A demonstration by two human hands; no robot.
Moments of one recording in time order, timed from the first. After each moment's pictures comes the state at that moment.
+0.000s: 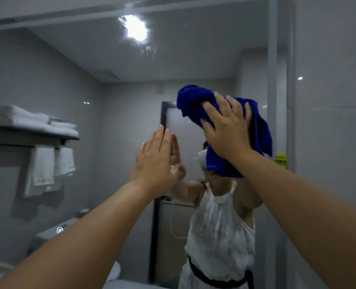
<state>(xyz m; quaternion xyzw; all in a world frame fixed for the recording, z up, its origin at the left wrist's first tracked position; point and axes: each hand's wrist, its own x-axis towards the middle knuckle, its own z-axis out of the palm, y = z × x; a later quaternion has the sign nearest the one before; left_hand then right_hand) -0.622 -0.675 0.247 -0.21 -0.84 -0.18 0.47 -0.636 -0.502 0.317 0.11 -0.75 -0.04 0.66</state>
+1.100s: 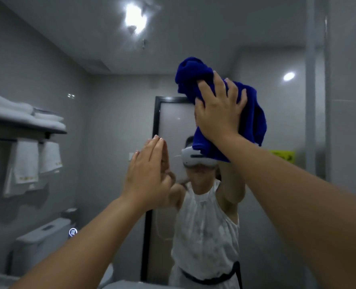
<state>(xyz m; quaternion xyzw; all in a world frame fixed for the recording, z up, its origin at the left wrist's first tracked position) -0.661 -0.754 0.208 -0.26 -0.81 -0.27 0.45 -0.663 -0.600 0.325 0.03 -0.74 -0.03 0.67</state>
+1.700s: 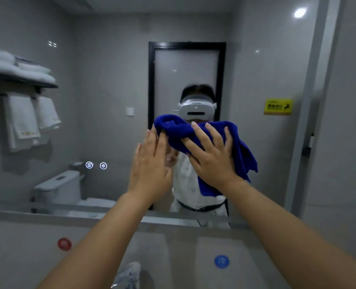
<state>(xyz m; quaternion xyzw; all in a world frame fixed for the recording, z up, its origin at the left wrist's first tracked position) -0.646 -0.760 0.093 -0.26 -0.84 -0.23 0.42 -0.670 -0.582 0.099 0.15 -0.73 -0.15 0.65</state>
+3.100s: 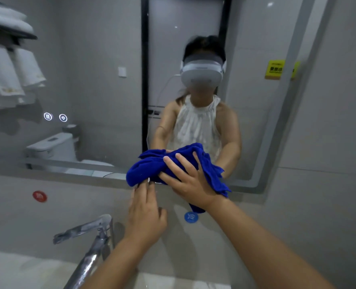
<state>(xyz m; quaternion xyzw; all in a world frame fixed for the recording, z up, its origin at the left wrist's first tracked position) -0.612 -0.694 -0.093 -0.15 -0.91 -0.27 0.28 -0.656 -0.532 -0.048 0.30 -0.73 -0.18 0.58</state>
